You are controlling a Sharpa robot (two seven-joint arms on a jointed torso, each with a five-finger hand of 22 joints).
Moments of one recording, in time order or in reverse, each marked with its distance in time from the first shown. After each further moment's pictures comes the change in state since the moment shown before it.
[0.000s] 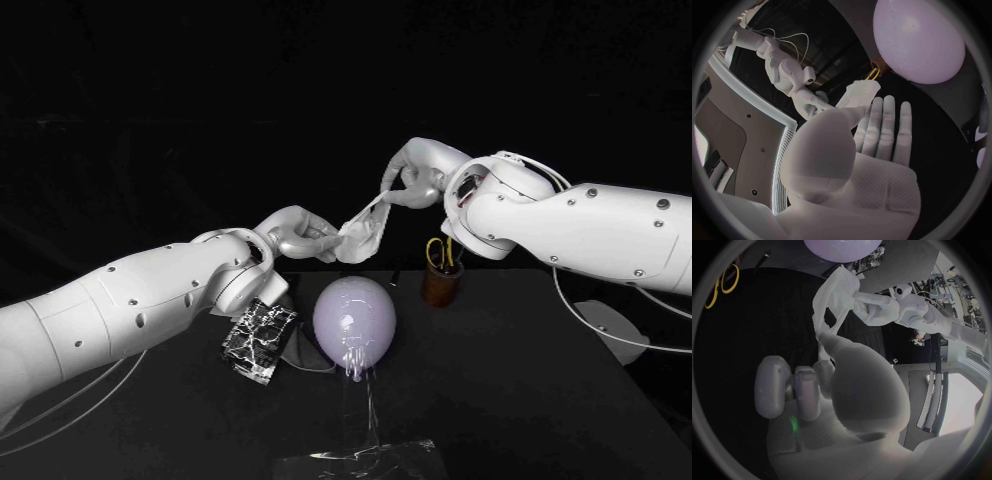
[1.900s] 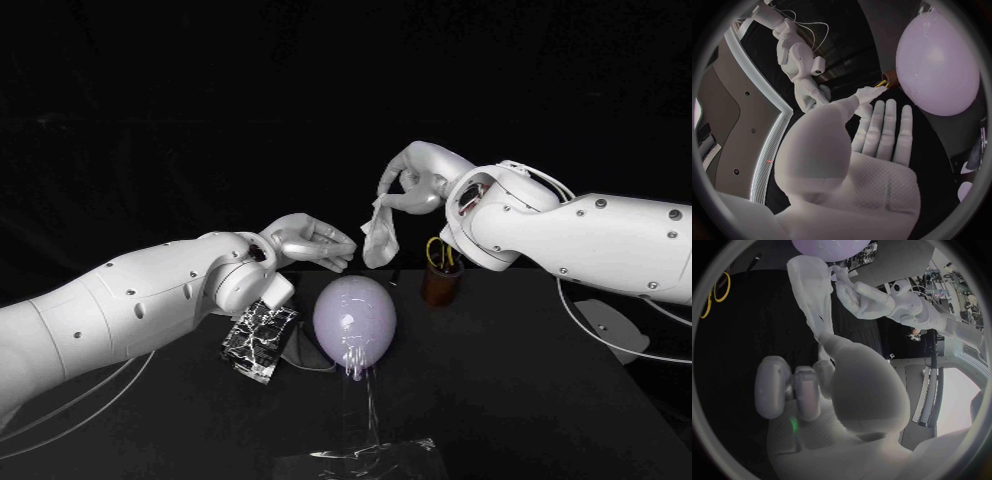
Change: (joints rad) left arm -0.001 0.006 -0.001 0.005 0.191 0.111 -0.036; left_hand -0.047 -0.173 -0.125 -0.030 0.001 -0.085 -0.007 -0.044 -0.022 -0.075 0.035 -0.057 0.001 -0.073 0.037 -0.059 0.002 -0.031 -0.048 0.001 -0.043 -0.005; right arm -0.016 -0.029 0.000 0.065 0.016 -0.064 0.020; right_hand 0.001 0.001 0.003 -0.003 0.002 0.000 0.002 0.003 0.001 0.000 0.000 0.001 0.000 0.002 -0.002 -0.001 0.001 0.000 0.000 0.000 0.005 0.000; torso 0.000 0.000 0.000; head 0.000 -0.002
